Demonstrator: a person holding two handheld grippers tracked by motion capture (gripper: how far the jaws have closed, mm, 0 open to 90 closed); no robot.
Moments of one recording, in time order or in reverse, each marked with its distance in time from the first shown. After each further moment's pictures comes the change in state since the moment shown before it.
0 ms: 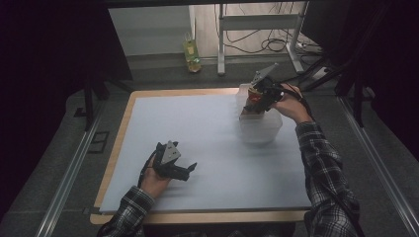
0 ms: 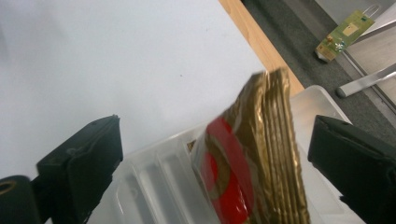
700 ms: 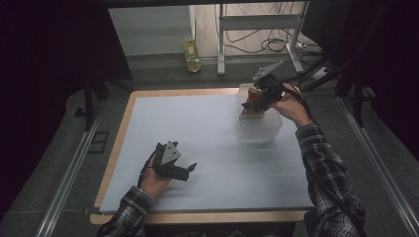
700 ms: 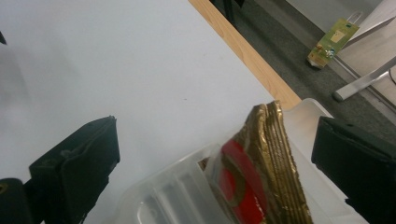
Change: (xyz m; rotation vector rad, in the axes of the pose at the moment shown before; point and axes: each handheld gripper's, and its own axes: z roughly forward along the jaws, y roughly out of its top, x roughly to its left) left arm 0.000 -0.001 -0.001 -0.003 0.001 -0.005; right arm 0.012 0.008 -0.017 -0.077 -0.014 0.089
